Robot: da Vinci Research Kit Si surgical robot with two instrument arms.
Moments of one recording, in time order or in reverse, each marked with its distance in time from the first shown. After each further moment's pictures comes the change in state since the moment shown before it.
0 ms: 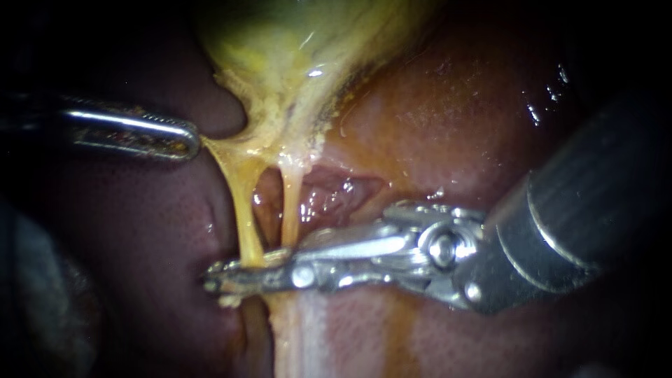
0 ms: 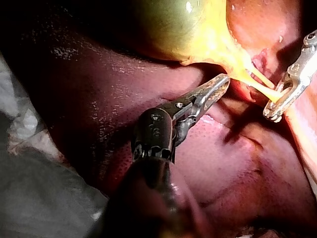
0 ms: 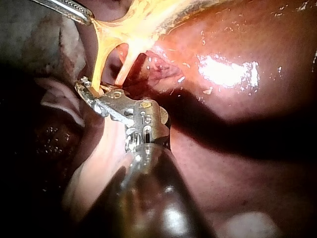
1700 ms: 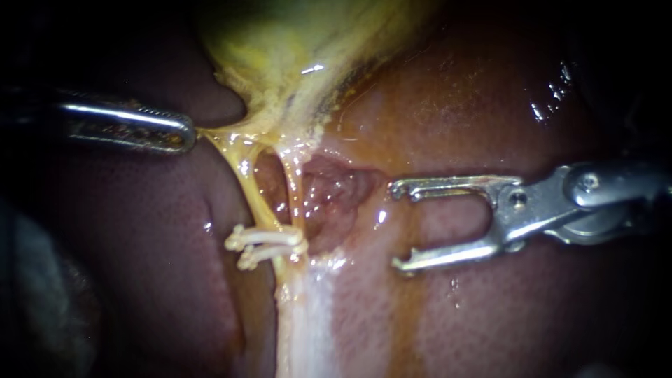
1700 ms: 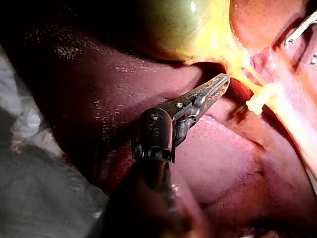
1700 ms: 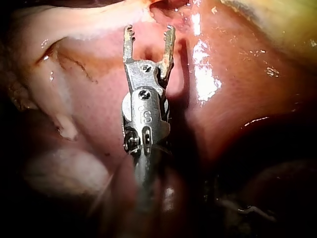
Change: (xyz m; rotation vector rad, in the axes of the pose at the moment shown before) right arm -0.002 0.003 -0.018 -0.070 -0.035 -0.774; left arm 0.000 0.000 0.000 0.002 0.001 0.001
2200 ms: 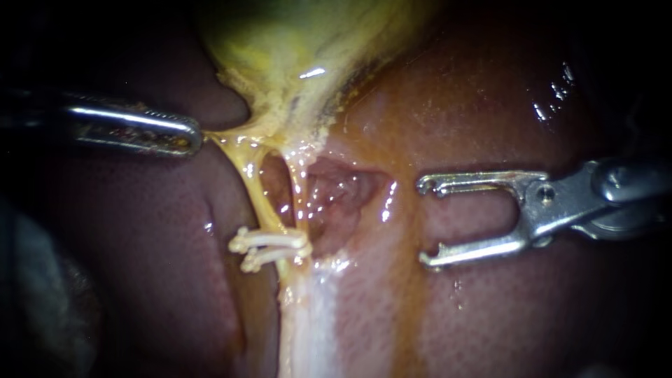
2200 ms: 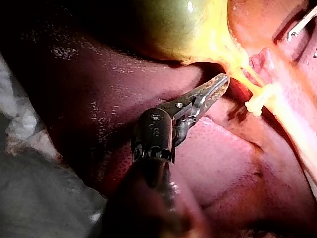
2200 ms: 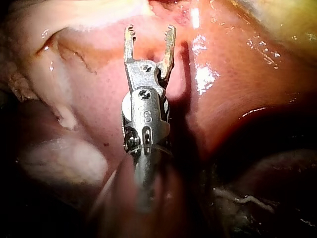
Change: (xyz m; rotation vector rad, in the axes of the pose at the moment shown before) right arm 0.000 0.000 -0.002 0.007 -0.001 0.001; left arm 0.000 0.000 0.002 0.003 0.003 0.001
